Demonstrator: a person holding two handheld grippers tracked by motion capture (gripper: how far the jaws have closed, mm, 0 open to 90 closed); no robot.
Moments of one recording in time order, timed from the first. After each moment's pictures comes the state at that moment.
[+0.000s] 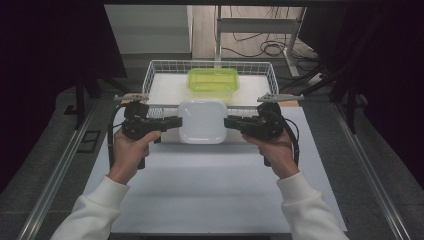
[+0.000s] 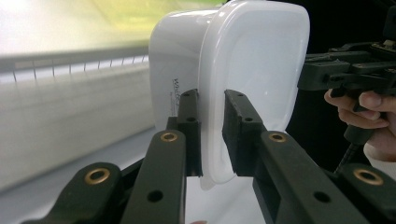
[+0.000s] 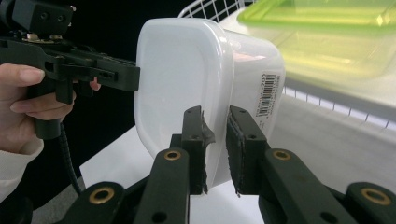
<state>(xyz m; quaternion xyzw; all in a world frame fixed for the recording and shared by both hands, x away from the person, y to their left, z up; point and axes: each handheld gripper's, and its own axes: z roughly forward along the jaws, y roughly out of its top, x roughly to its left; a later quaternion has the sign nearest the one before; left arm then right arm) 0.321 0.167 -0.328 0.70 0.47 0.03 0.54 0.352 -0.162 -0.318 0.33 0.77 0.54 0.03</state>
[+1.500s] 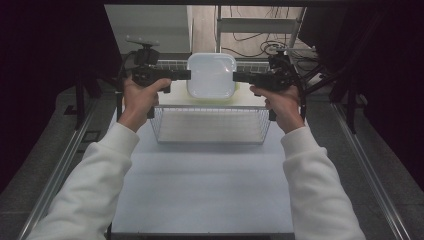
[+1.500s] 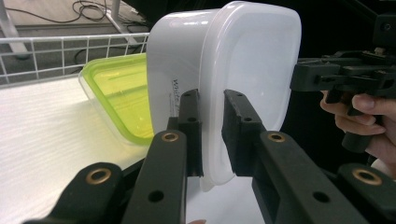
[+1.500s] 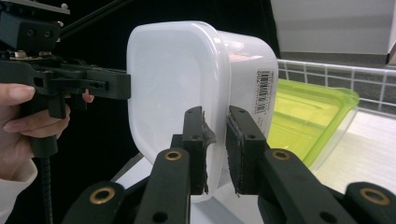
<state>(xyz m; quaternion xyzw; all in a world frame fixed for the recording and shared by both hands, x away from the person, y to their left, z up) 0.407 0.155 -0.257 0.71 0.45 0.05 0.54 0.437 -0.173 -0.257 0.36 0.74 0.57 0.04</state>
